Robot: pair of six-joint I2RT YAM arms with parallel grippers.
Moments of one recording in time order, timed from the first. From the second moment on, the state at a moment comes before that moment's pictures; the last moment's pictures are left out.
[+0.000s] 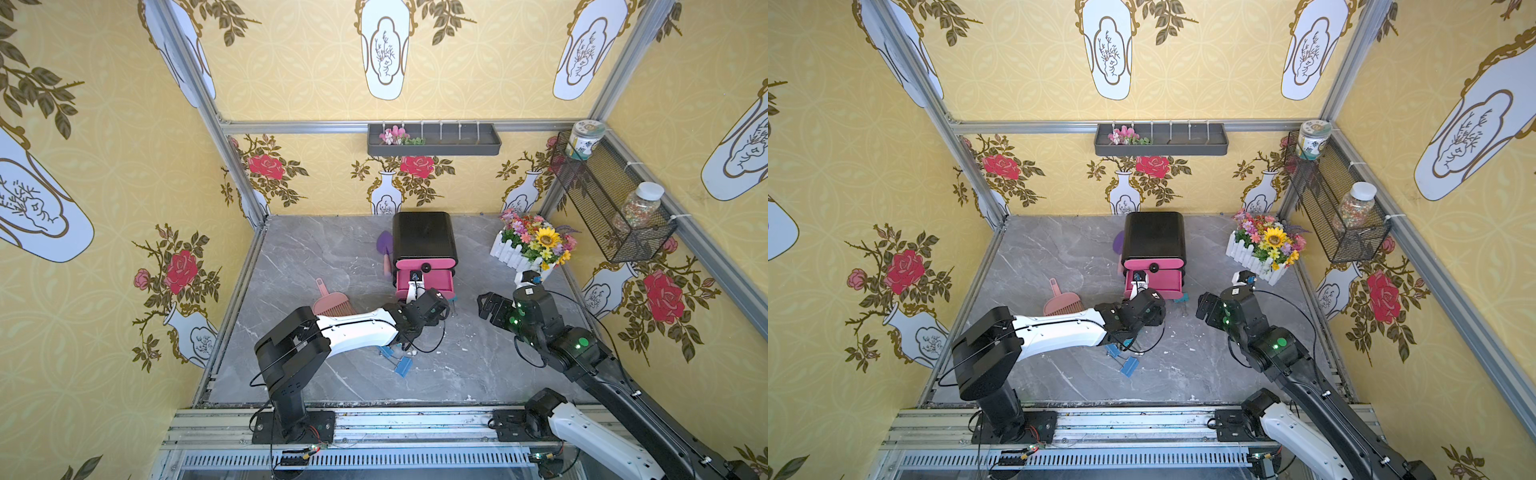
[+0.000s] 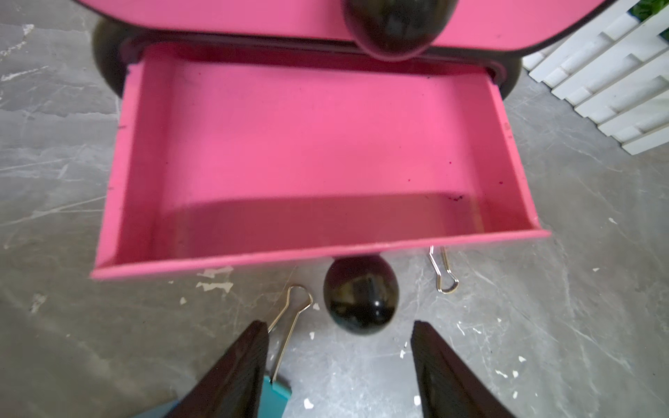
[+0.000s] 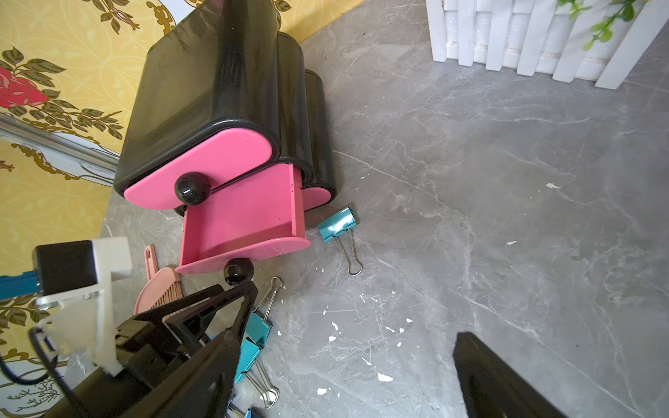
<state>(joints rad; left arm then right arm) -1.05 1.75 1.09 -0.22 -0.48 -0.79 0.50 0.75 0.74 -0.68 0.21 0.74</state>
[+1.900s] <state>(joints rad) -0.60 0.79 0.62 -0.49 0.03 -1.05 1.04 1.87 1.14 -0.46 0.16 0.61</state>
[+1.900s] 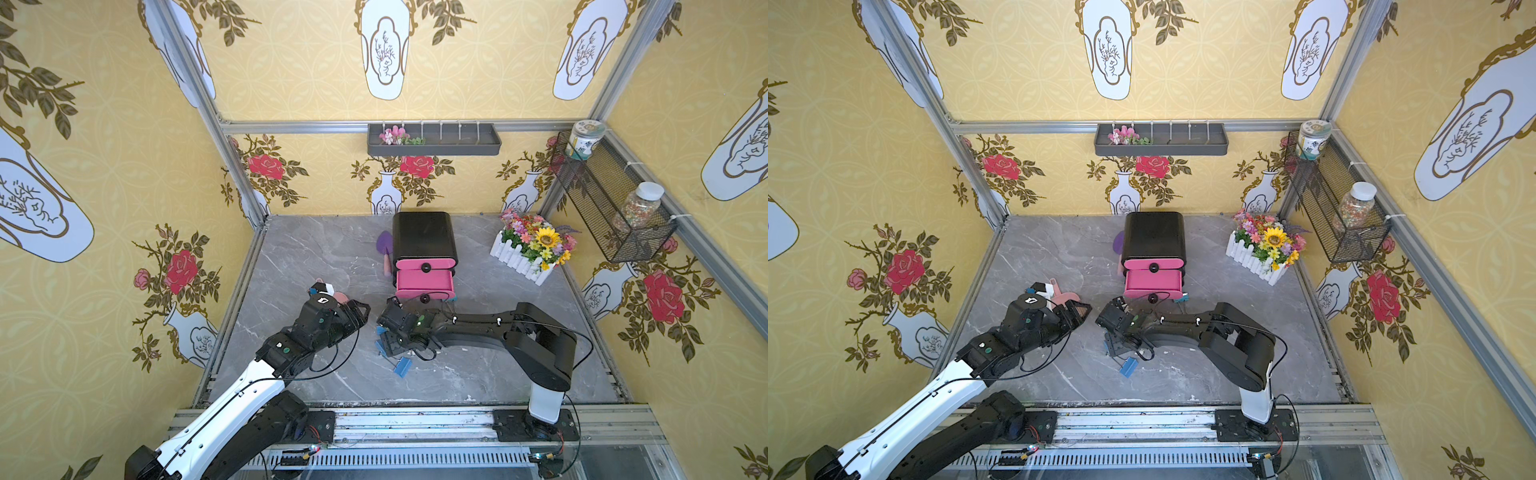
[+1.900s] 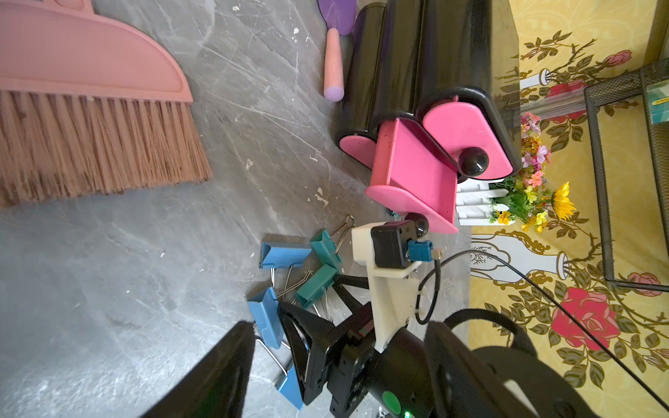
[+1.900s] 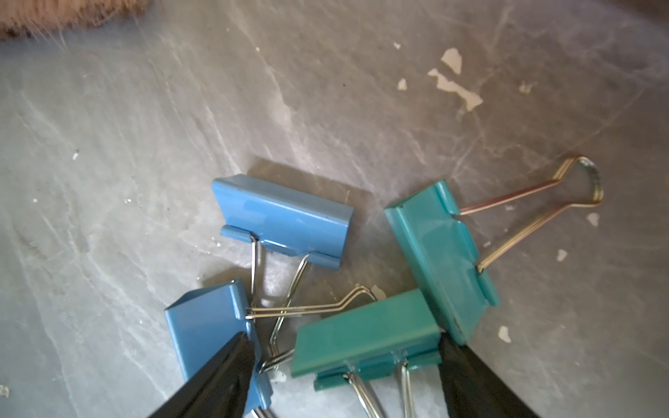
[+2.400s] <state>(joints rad) -0.60 0.80 0.61 -0.46 0.05 -1.06 1.05 1.89 1.17 -0.43 0.18 0.57</state>
